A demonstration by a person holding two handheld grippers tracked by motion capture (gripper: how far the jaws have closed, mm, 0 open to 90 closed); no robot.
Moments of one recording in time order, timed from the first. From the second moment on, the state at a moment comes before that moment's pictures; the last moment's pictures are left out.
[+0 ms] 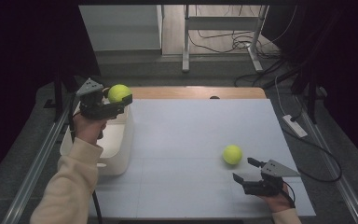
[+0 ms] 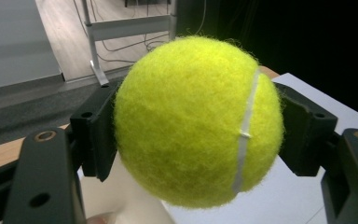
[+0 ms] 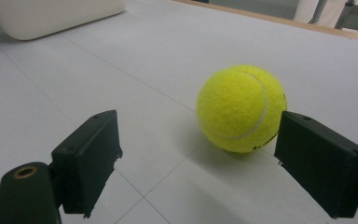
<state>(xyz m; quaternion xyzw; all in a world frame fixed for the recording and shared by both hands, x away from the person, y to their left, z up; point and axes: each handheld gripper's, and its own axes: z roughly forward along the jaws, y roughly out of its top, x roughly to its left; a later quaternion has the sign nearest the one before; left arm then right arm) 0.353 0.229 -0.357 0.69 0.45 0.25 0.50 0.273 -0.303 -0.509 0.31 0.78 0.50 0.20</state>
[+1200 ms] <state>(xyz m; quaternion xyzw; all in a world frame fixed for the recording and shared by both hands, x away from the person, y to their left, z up) 0.367 0.272 -0.379 0.67 0.52 0.26 0.46 0.273 -0.303 -0.510 0.31 0.78 0.50 0.20</state>
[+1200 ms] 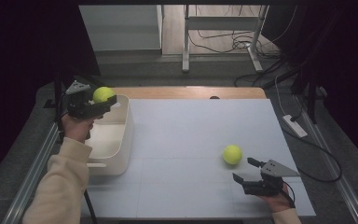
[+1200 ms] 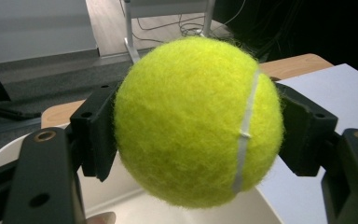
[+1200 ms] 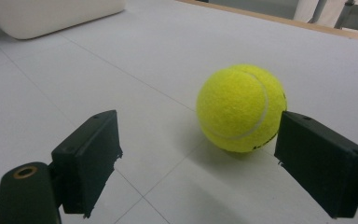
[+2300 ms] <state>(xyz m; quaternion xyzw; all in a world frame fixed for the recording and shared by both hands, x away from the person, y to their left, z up) 0.378 0.281 -0.400 0.69 0.55 0.24 0.40 0.273 -0.302 -0.510 0.31 0.78 0.50 0.20</state>
